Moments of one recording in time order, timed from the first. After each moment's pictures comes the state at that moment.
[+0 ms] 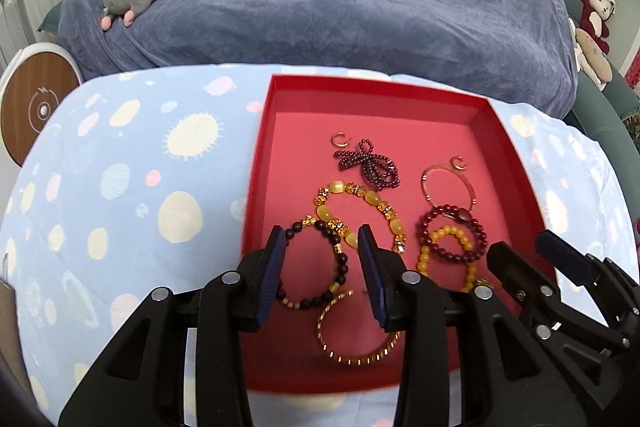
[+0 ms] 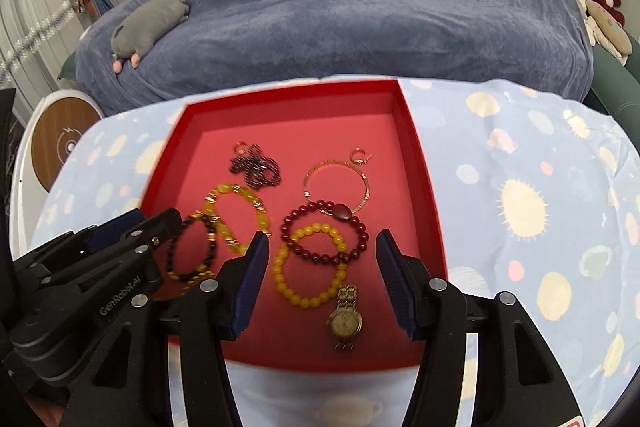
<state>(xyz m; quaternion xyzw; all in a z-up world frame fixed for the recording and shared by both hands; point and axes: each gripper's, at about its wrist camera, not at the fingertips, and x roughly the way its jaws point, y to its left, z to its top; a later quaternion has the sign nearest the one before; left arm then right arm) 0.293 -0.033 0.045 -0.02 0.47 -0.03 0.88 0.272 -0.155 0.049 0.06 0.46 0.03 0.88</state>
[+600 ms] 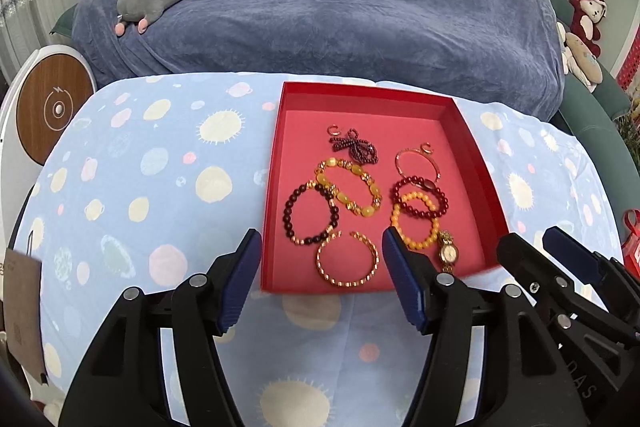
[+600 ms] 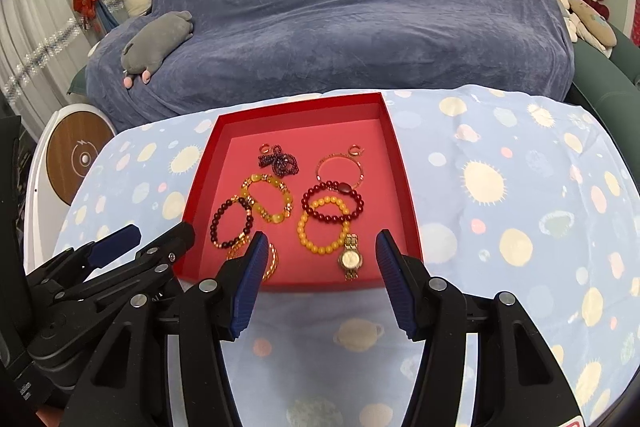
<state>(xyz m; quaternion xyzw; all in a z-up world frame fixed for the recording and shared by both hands) 0.227 -0.031 0.090 -0.02 0.47 -0.02 0.88 0.205 -0.157 0.098 0.08 0.45 0.02 0.89</state>
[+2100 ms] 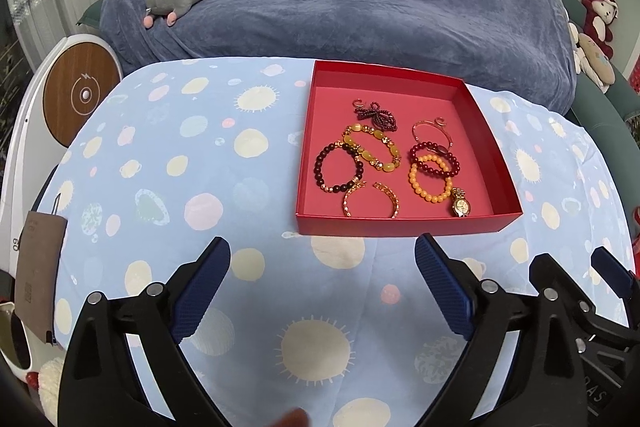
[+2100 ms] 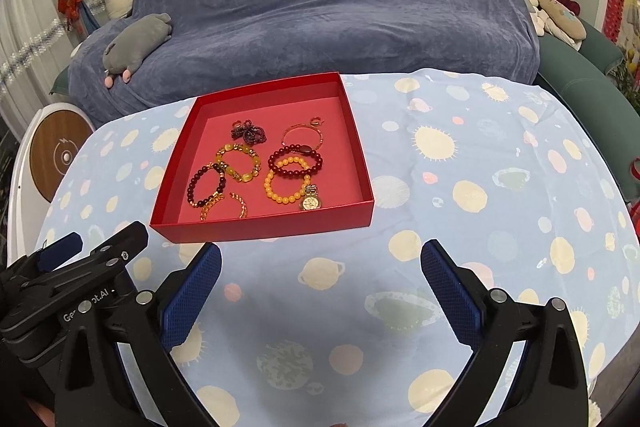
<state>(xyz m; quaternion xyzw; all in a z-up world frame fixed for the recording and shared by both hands) 0.168 -0.021 0.091 -0.01 0.46 0.01 0.89 0.142 -0.169 0.093 0.07 0.44 -0.03 0.89</state>
